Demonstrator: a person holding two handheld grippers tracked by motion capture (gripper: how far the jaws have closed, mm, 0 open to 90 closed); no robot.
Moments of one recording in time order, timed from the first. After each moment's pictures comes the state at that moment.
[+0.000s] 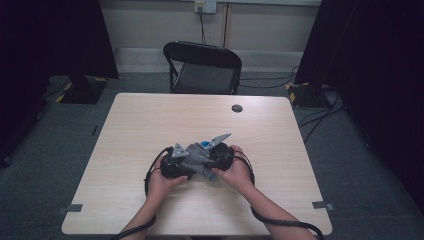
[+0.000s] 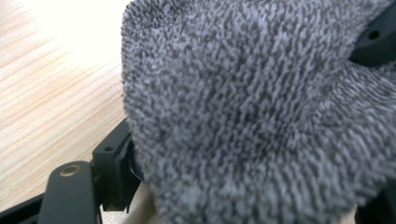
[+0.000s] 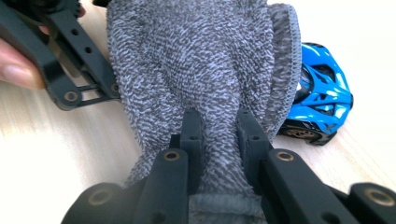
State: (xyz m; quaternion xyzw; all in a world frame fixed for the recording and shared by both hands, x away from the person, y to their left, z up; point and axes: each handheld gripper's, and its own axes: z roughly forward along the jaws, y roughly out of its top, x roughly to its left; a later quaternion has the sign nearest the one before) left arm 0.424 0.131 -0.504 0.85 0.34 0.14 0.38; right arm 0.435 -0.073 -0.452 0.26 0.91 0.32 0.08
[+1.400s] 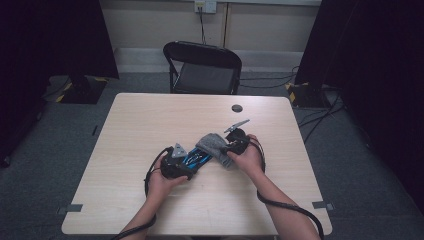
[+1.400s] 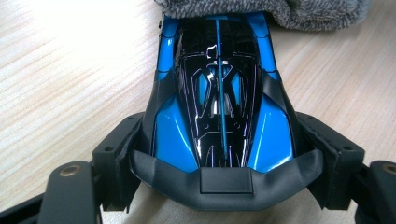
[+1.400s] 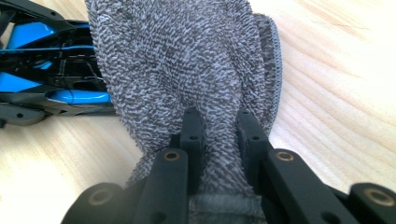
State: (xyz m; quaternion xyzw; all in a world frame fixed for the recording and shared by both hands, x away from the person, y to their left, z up) left arm 0.423 0.131 -0.504 0.85 0.34 0.14 0.38; right arm 0.492 -0.123 -0.464 0.37 0.88 0.30 0.08
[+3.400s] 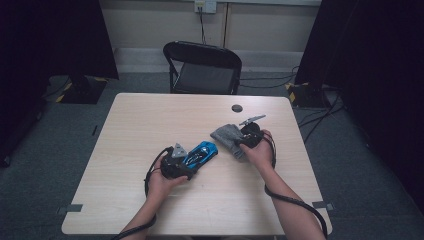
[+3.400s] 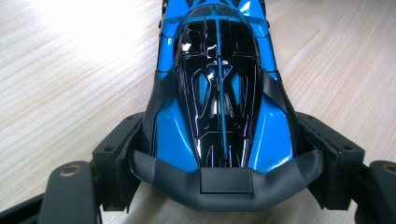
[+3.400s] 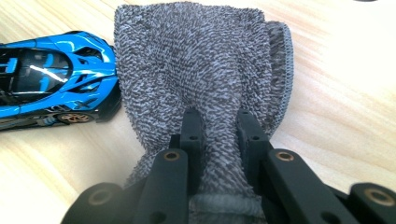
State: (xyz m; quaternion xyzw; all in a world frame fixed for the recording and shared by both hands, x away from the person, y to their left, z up) left arm 0.423 0.131 -0.504 0.85 0.34 0.14 0.38; right arm 0.510 -0.166 -0.460 0.42 0.84 0.30 0.13
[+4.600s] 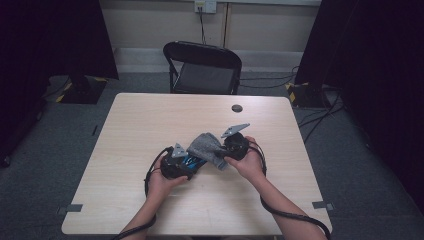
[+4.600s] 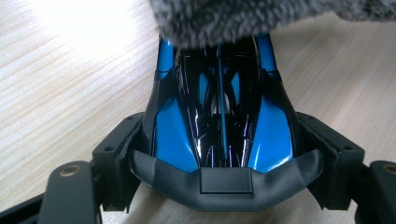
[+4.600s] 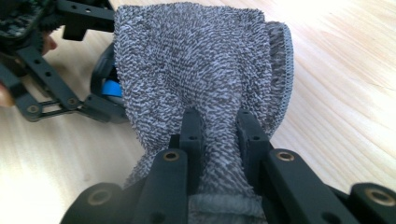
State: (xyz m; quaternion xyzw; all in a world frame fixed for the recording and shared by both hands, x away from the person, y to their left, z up) left arm 0.423 0.131 -0.504 0.85 0.34 0.14 0.38; right arm 0.457 -0.112 -0.436 0.29 0.88 0.36 0.09
